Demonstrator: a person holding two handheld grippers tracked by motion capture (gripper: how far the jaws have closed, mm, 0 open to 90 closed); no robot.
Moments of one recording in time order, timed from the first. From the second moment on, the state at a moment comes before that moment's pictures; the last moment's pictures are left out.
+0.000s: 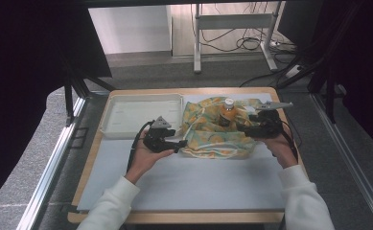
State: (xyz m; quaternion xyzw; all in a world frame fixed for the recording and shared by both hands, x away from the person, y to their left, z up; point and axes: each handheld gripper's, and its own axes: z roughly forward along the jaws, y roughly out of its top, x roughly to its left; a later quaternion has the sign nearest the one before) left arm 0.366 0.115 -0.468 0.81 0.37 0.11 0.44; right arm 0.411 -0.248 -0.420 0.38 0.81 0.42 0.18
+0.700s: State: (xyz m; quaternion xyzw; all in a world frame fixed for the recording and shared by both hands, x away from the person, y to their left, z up) left arm 0.366 0.111 -0.468 0.82 0.36 0.11 0.43; right arm 0.457 -0.202 -0.395 0.39 0.83 0.36 0.19
